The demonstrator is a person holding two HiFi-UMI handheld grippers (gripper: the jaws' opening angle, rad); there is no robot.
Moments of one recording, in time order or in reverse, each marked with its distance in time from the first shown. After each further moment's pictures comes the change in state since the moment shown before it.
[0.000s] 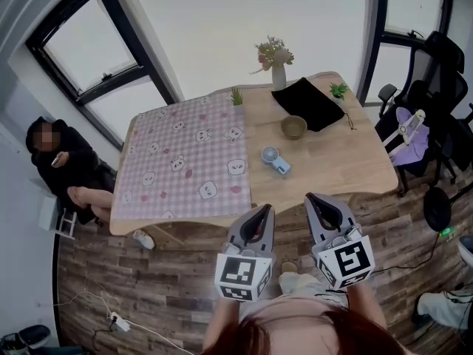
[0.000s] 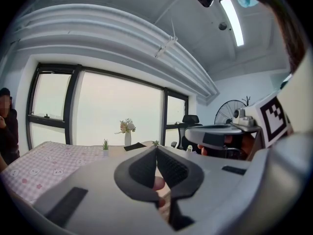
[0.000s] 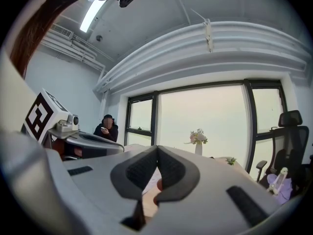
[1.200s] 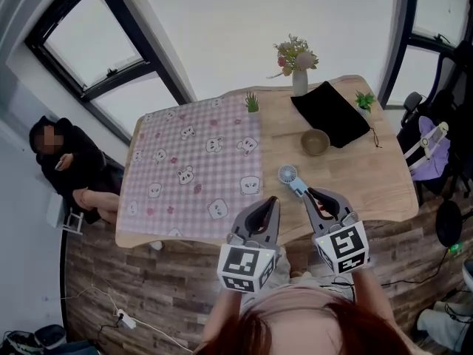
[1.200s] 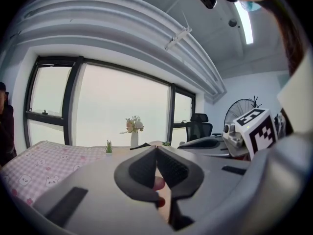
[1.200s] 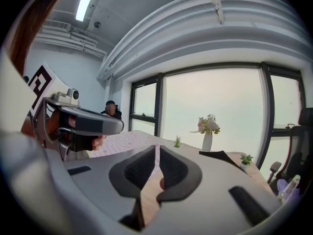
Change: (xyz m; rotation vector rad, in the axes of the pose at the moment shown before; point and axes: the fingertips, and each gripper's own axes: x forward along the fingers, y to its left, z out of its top) left arm 0.111 0.093 0.011 -0.030 0.030 0.027; right arm 0.156 -0.051 -0.052 -0.037 0.163 0.109
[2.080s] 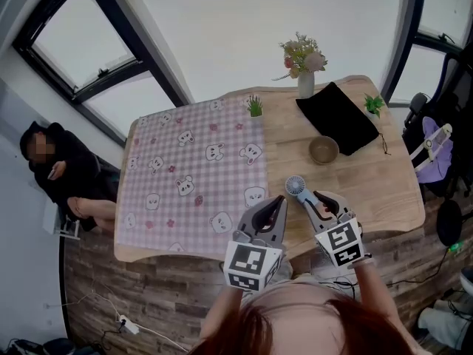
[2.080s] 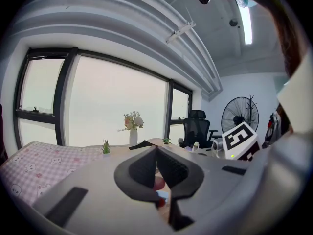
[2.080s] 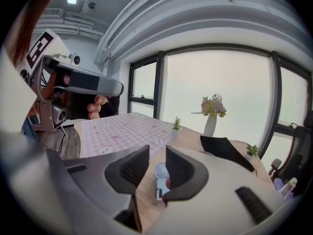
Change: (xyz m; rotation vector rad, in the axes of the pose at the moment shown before) left arm 0.055 0.046 -0.005 0.020 0.040 -0.073; right arm 0.083 -0.019 -0.067 -0.022 0.198 0.014
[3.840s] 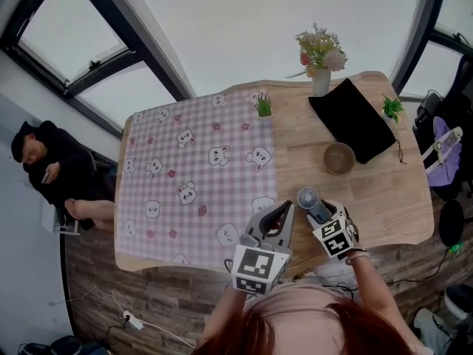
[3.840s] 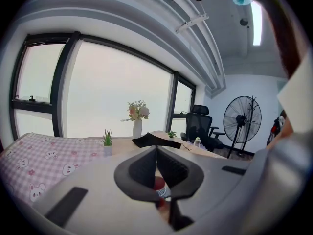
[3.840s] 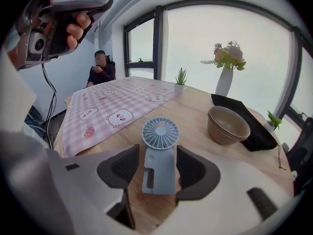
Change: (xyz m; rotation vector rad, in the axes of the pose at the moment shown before) left arm 0.057 0.060 -0.025 -0.049 0.090 -0.021; right arm 0.122 -0.015 -0.137 0.033 0.395 0.060
